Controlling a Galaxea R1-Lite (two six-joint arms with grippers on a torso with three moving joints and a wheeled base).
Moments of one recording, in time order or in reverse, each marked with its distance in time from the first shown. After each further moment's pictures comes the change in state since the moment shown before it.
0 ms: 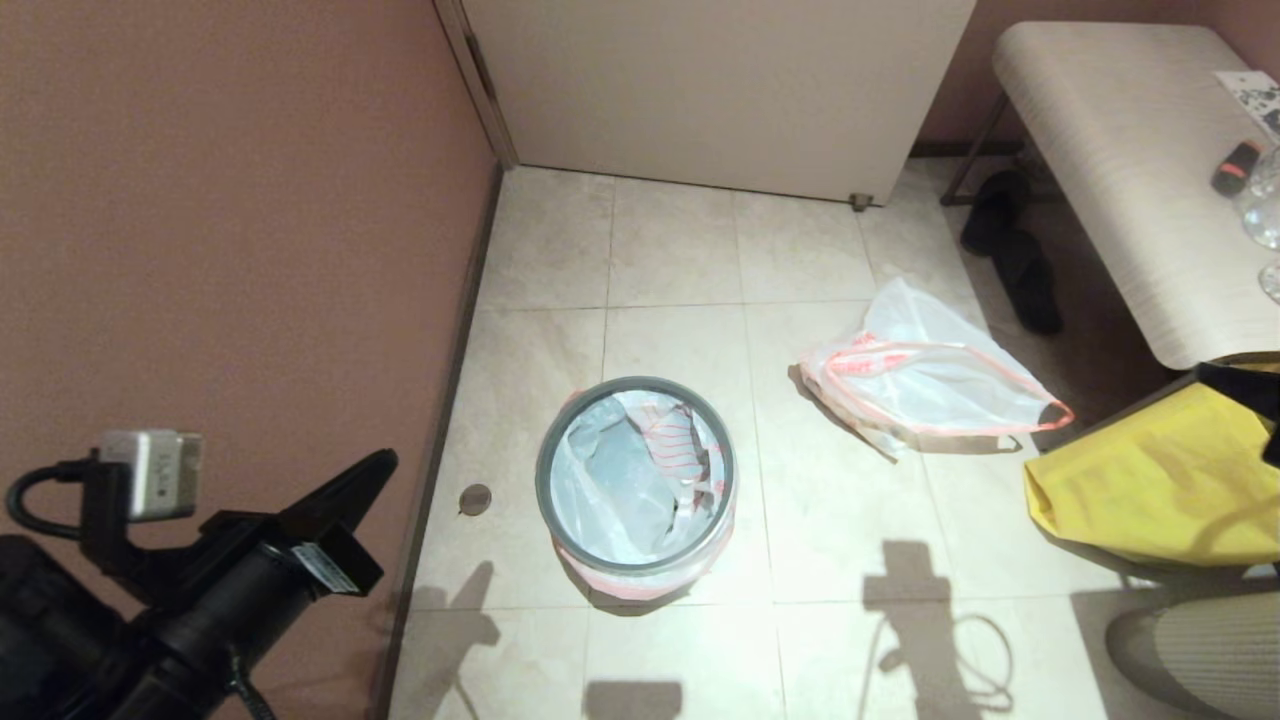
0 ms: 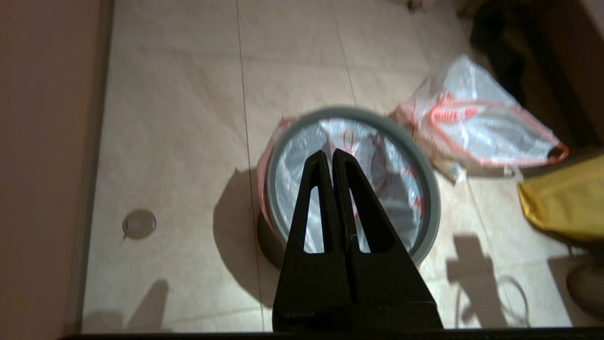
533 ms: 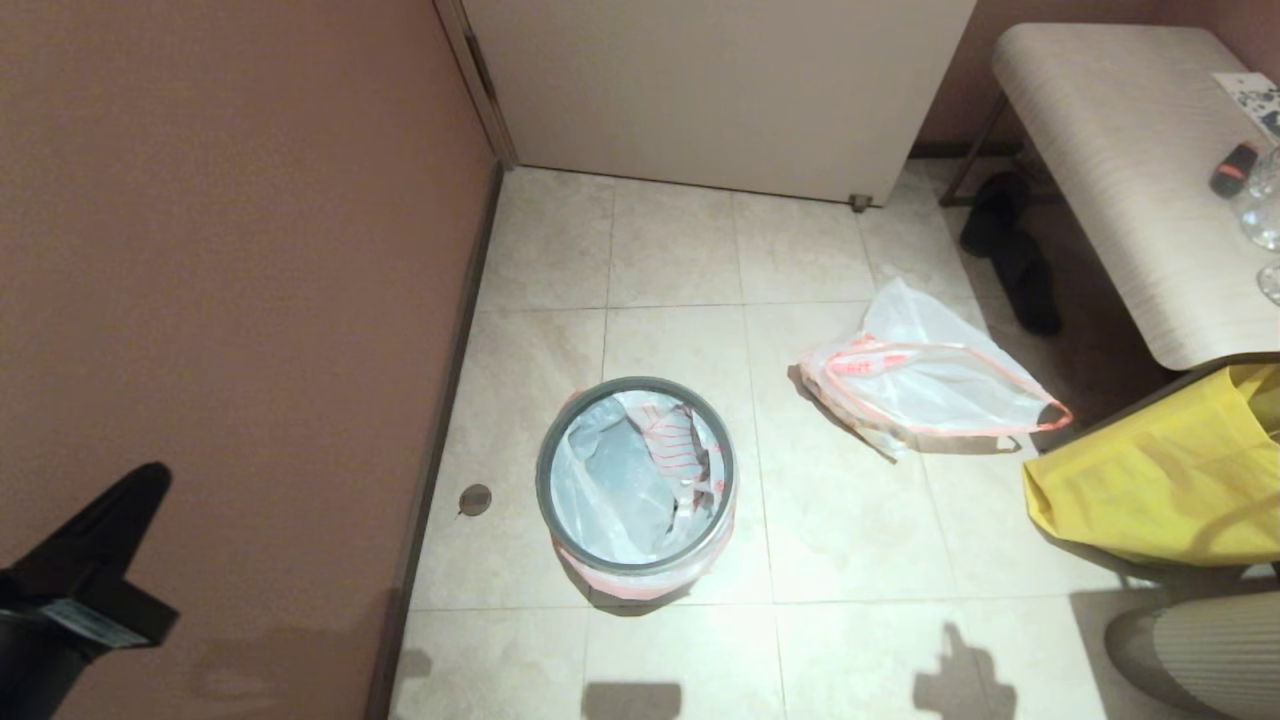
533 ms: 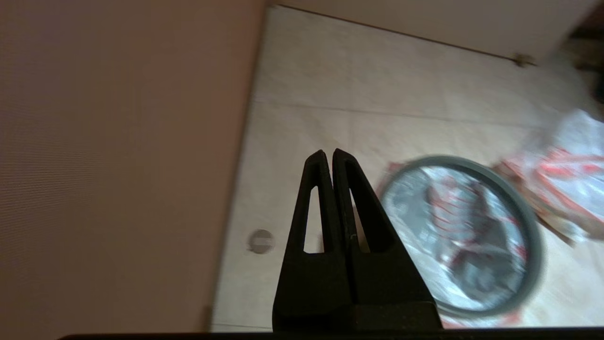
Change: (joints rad) left arm 0.133 -0.521 -0.009 0.421 0.184 0.135; right arm -0.162 -0.453 -0.103 0.449 0.007 -0.014
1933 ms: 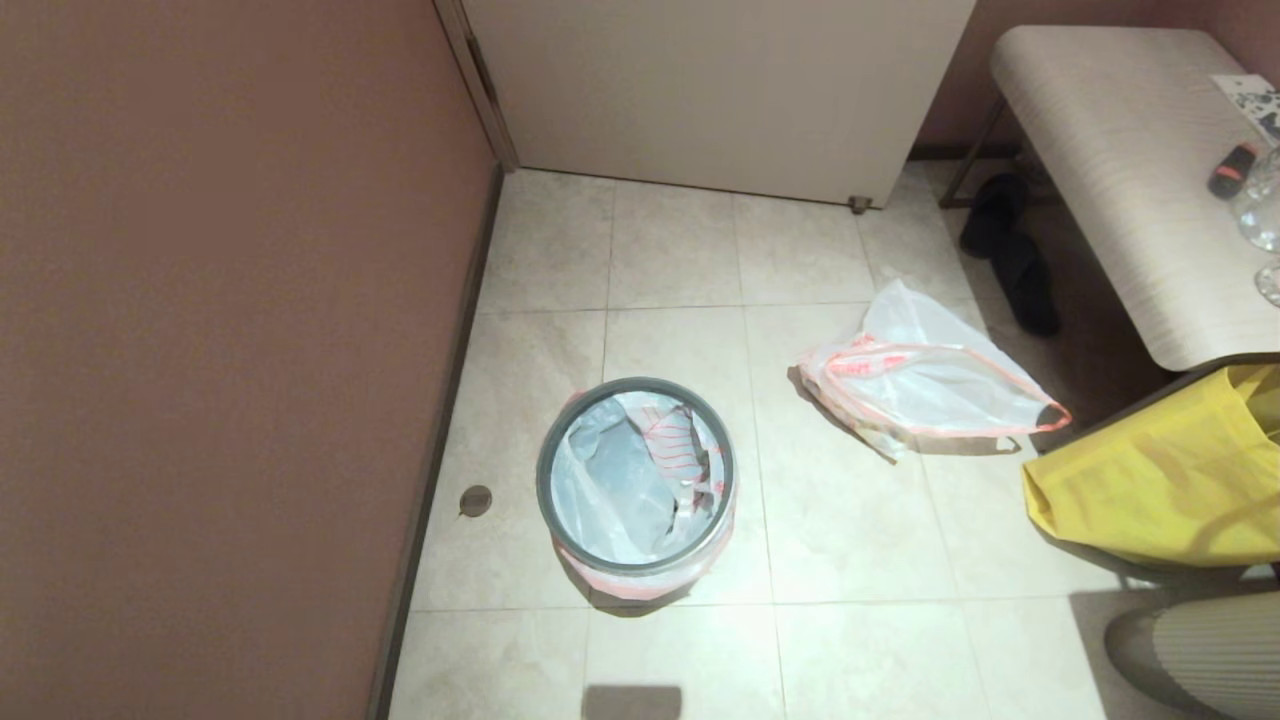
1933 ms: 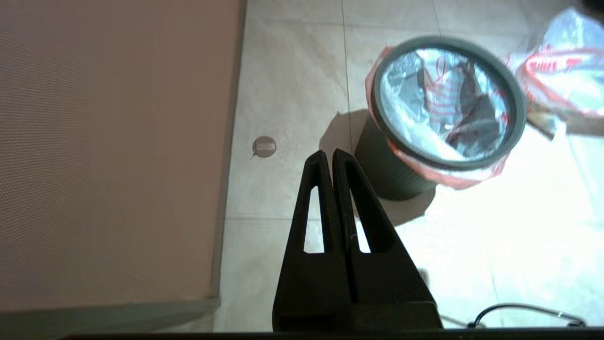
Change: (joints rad) left arm 0.253 -0.917 0.017 1.062 -0.324 -0.029; right arm 0.030 -0.542 0.235 0.319 0.050 -0.289
